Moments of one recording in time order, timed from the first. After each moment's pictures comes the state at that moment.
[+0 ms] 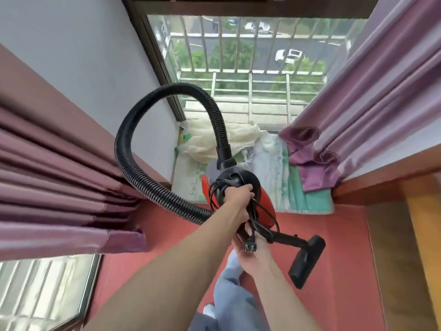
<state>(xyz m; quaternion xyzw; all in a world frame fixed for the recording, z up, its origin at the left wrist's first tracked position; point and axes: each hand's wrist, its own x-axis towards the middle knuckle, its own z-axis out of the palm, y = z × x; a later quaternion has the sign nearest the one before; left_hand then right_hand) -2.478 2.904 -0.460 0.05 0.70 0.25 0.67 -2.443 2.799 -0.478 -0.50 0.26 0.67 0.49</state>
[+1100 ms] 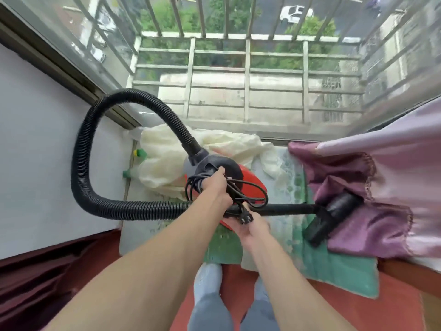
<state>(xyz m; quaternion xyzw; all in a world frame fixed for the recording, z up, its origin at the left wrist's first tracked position) -2.407 3.266 -0.787 -0.11 0.72 0.29 0.62 -2.340 3.166 -0.823 -0.58 0.24 0.64 0.44</state>
